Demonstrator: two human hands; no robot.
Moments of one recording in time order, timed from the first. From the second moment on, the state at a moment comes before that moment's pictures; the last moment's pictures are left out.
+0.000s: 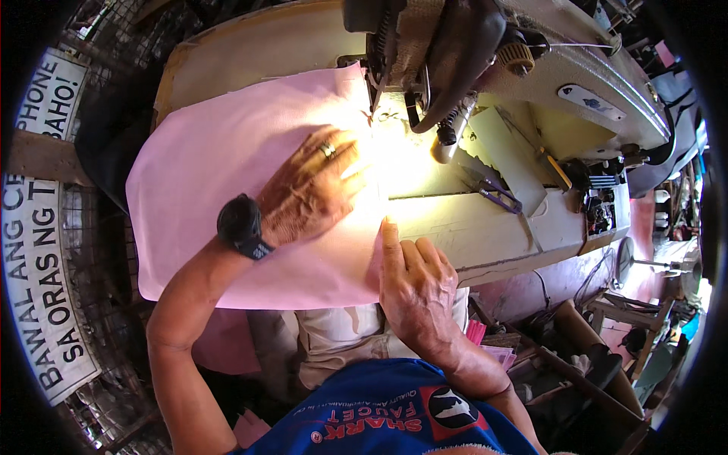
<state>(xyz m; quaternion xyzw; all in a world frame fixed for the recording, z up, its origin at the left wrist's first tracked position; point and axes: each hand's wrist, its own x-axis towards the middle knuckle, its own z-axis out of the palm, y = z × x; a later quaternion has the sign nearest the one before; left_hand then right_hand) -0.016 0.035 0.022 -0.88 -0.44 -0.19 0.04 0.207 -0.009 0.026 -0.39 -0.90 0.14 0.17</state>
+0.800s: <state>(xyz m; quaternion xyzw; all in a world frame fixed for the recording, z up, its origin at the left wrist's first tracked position) -0.017 0.045 0.025 -0.86 -0.44 -0.25 -0.01 0.183 0.027 0.014 -0.38 -0.90 0.06 0.19</state>
